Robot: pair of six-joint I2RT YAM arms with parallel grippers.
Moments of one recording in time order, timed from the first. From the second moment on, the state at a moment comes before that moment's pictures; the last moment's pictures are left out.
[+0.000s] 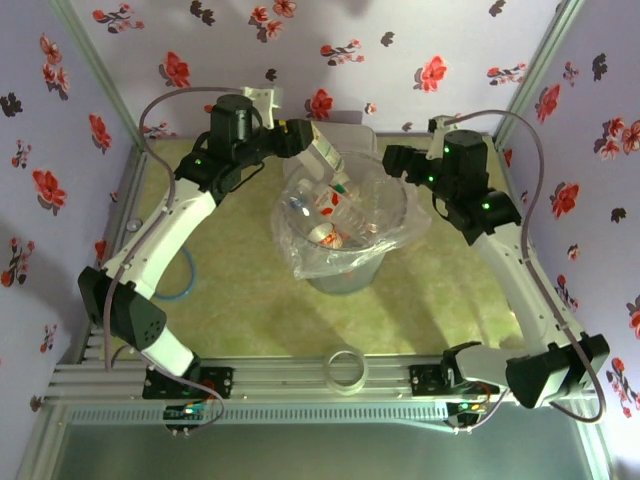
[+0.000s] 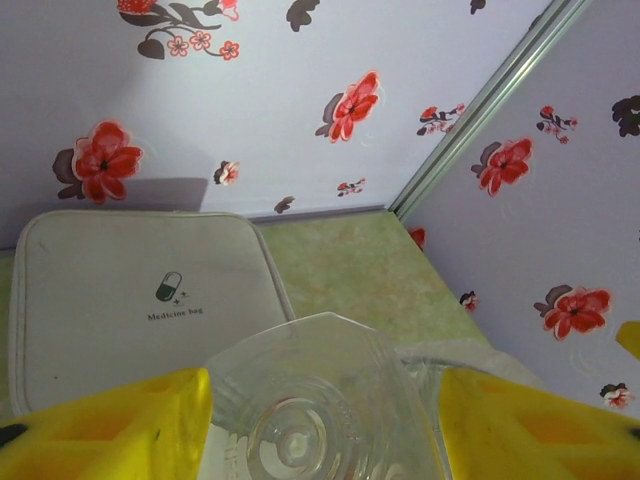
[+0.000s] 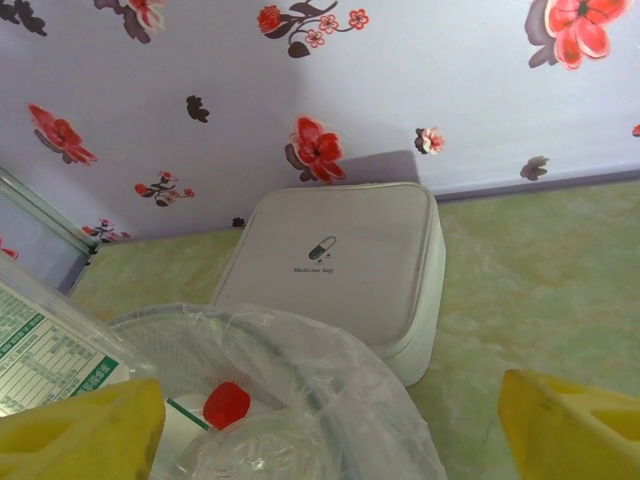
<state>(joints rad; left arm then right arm) -0.53 1.60 1.69 -0.37 0.20 -0.41 0.32 1.23 1.33 -0.48 -0.06 0.36</state>
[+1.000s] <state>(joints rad) -0.67 1.55 1.81 -0.53 0.05 -0.23 0.29 1.24 1.31 -0.48 -0.21 0.41</state>
